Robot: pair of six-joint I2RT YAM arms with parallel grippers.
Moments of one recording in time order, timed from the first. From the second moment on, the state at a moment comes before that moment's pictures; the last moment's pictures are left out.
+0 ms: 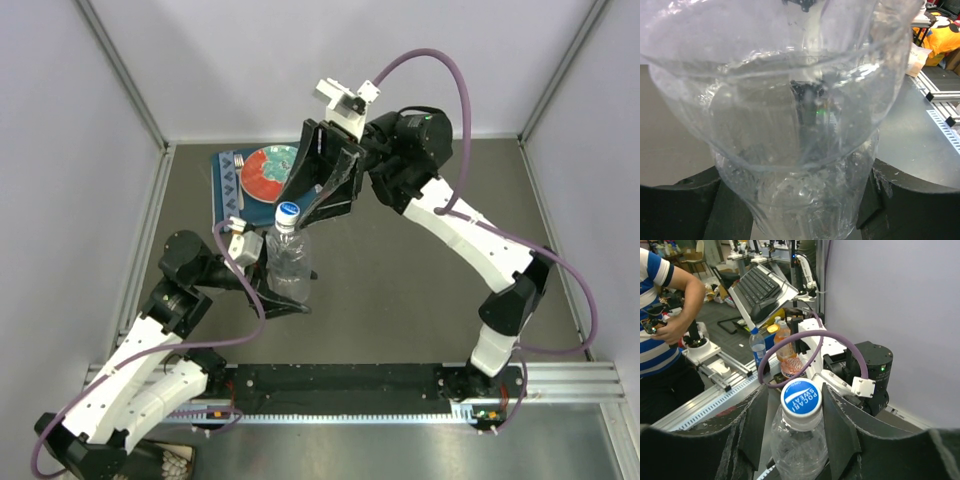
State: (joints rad) left arm -0.53 0.71 0.76 0.08 1.17 -0.21; right arm 0.84 1.74 1.94 0.80 -1.39 1.03
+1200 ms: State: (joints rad) left arm -0.52 0.68 0.77 -0.08 0.75 -0.02; right arm 0.82 1.62 1.98 -0.19 -1.06 0.25
